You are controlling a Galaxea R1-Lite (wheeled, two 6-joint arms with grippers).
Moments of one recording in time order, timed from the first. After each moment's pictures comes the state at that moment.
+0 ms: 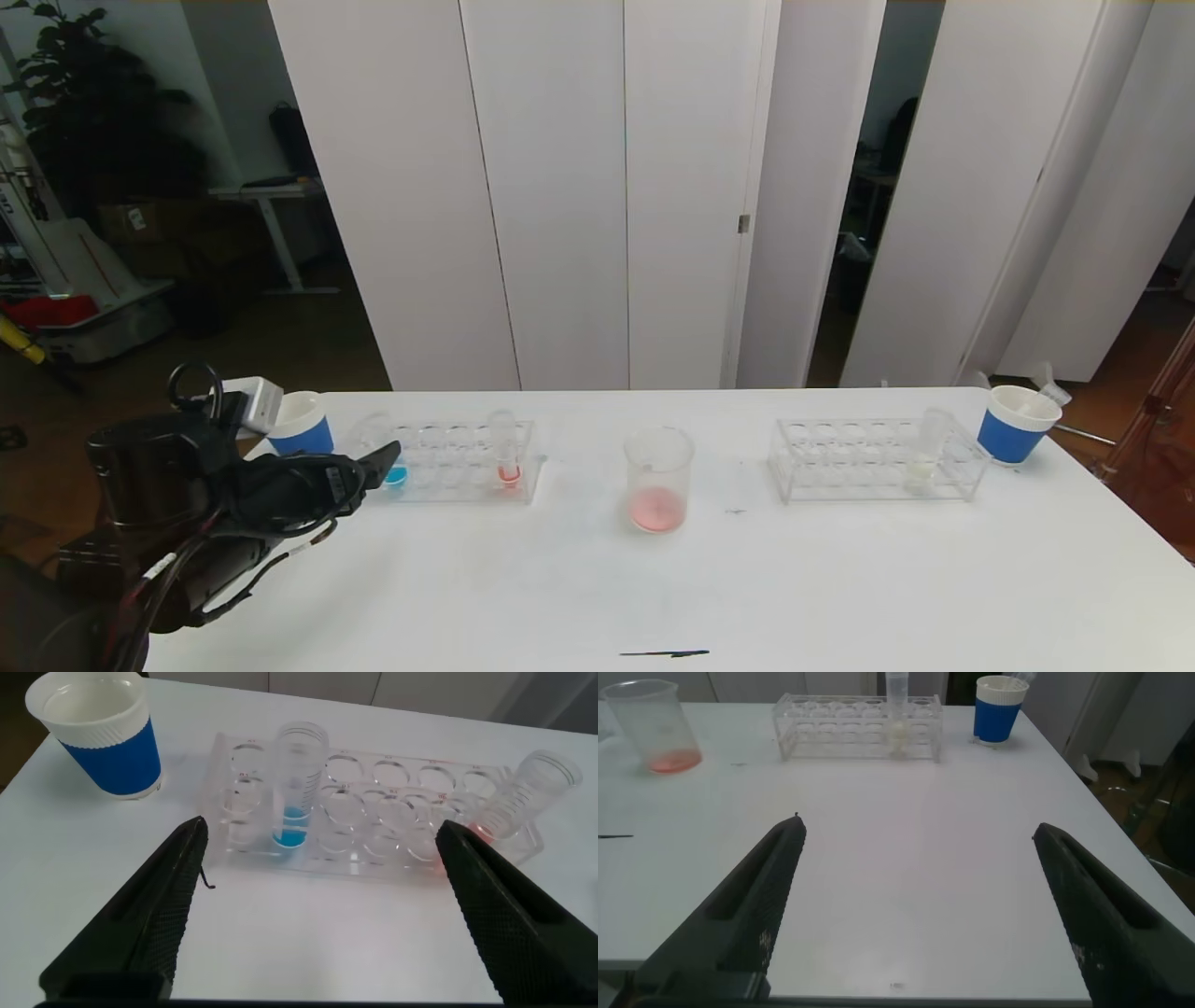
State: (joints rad) left arm -0.03 1.82 -0.38 -1.15 0.05 -0.13; right arm -0.01 0.00 -0.05 0.11 -0.02 0.02
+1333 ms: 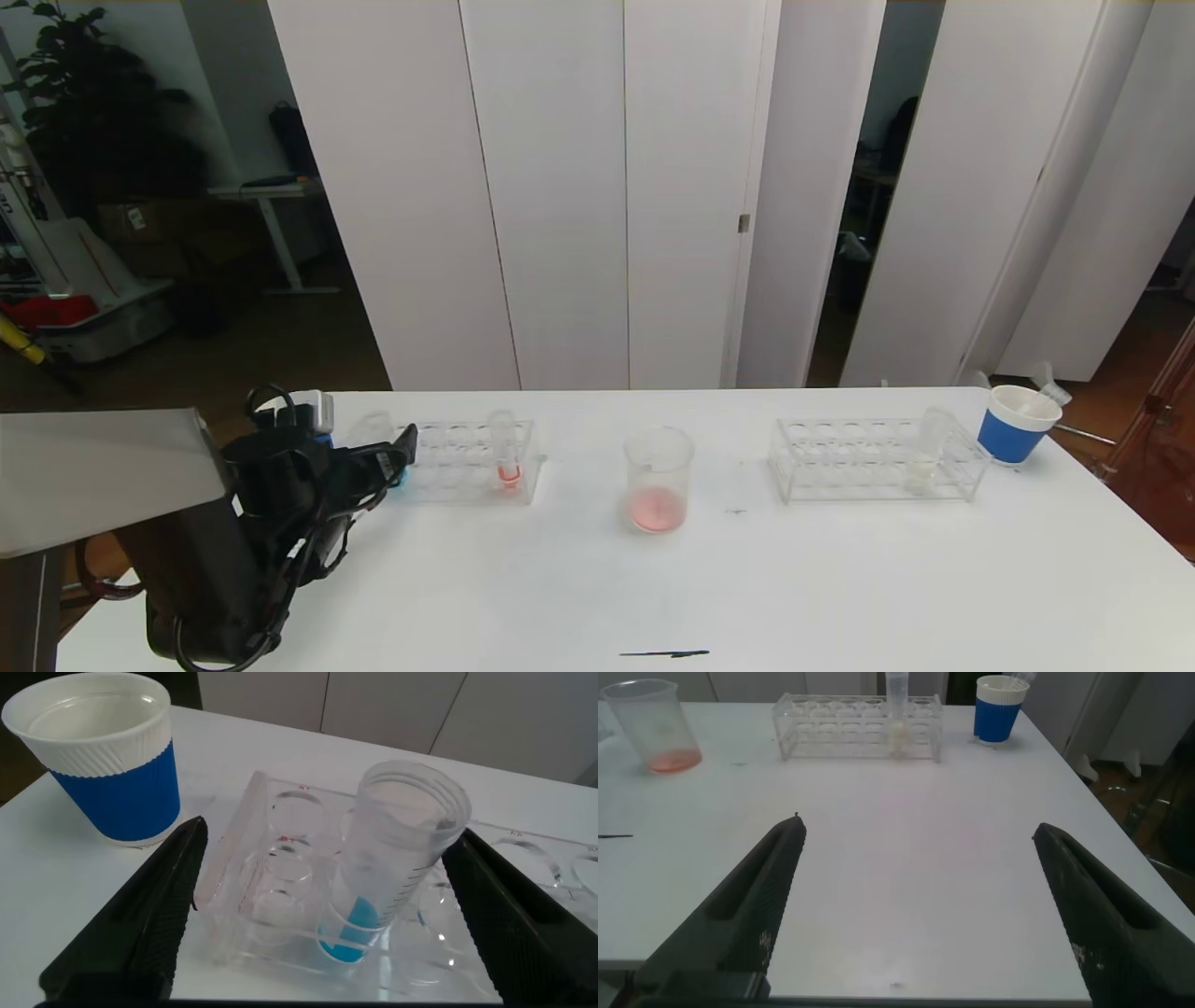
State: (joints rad) left arm -0.02 2.27 -0.55 -1.56 0.21 -0.13; right arm -0.01 0.00 -0.05 0.11 -0.02 0.02
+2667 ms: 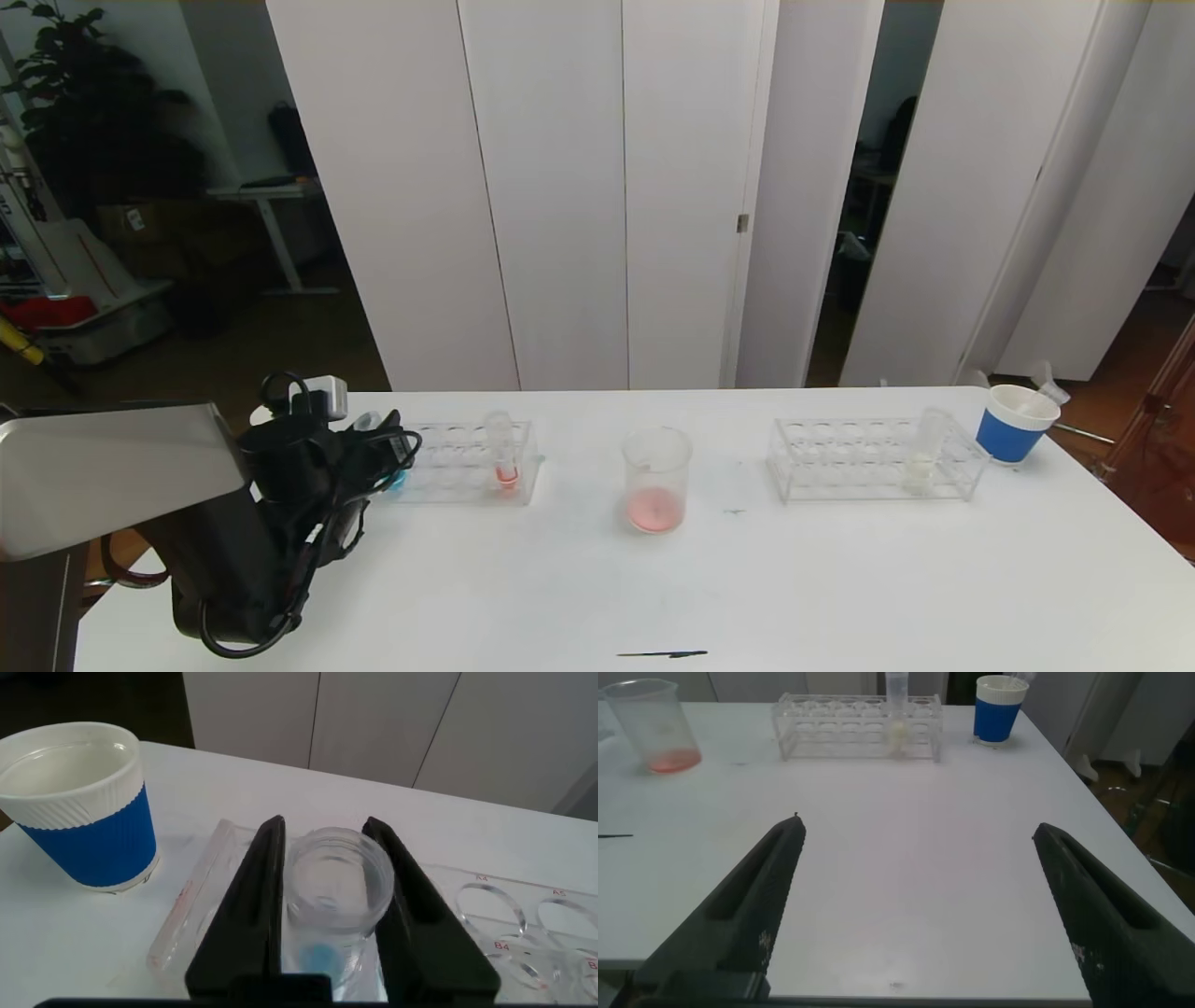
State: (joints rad) left arm -0.02 2.30 -0.63 -1.57 0.23 -0.11; right arm -0.01 0.00 -0.05 0.11 -0.02 0.02
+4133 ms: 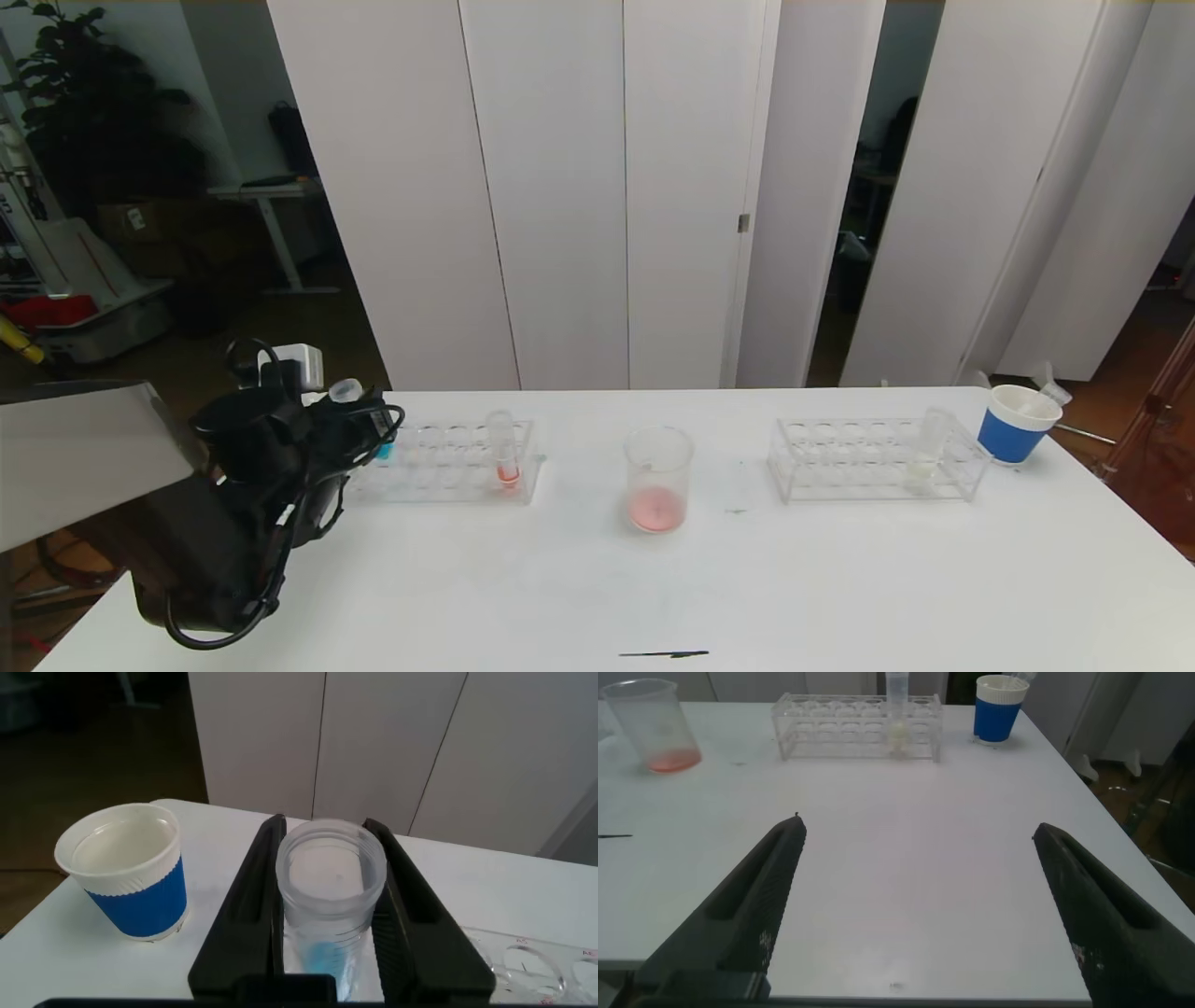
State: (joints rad) left arm -0.02 2.16 -0.63 -1.54 0.20 -0.05; right arm -0.01 0.00 -0.05 0.11 -0.02 0.02
